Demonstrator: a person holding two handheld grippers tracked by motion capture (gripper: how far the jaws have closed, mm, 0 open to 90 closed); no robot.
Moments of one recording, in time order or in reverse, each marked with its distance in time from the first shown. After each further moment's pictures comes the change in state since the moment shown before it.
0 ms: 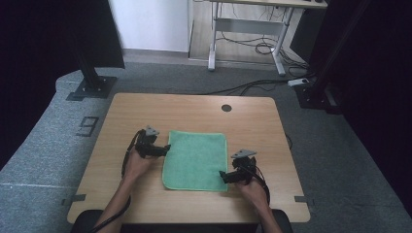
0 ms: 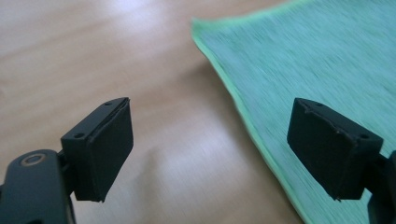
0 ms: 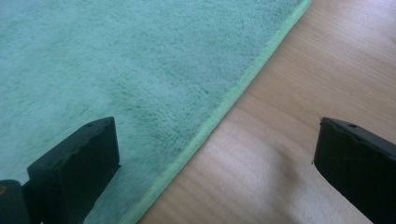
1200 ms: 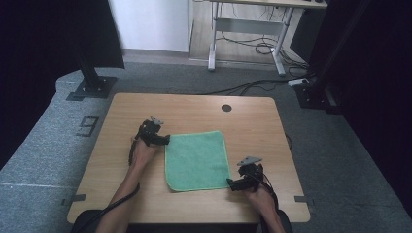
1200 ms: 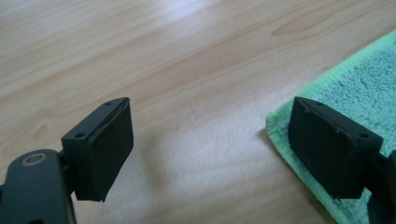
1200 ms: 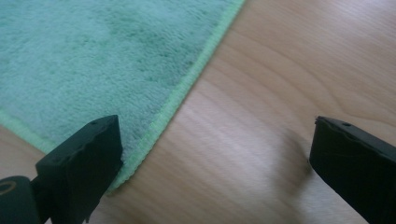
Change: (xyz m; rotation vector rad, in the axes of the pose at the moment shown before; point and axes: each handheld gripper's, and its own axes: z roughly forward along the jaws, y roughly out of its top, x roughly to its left) left arm 0.022 0.016 0.042 0.087 0.163 -0.011; right arm -0.008 -0.025 -0.013 0.076 -0.040 -0.016
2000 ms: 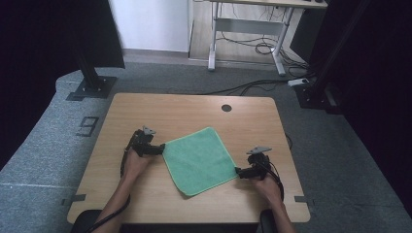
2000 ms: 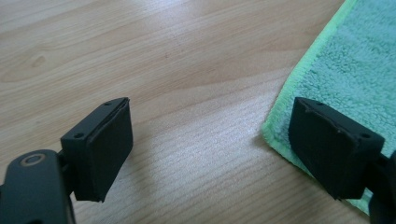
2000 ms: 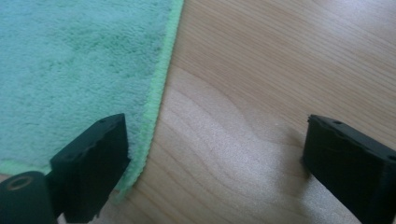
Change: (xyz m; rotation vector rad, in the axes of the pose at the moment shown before) left arm 0.003 -0.036 -0.023 -0.035 -0.092 -0.052; right arm -0.048 0.008 0.010 -0.024 0.010 0.046
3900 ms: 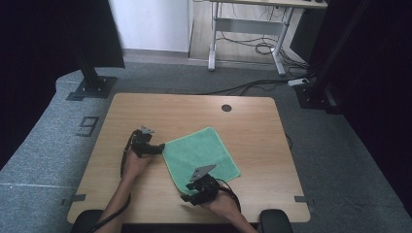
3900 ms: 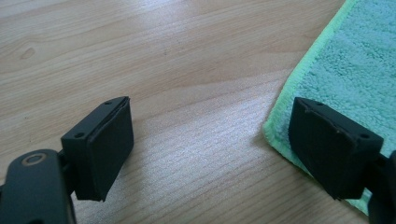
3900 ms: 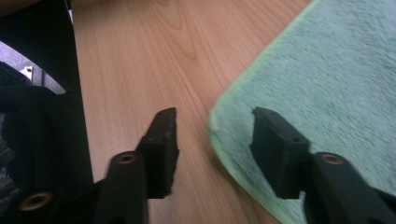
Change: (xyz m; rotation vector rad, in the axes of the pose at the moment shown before) left arm 0.003 0.000 0.000 0.001 -0.019 -0.010; right arm 0.188 0.037 0.005 -0.015 0.527 -0.343
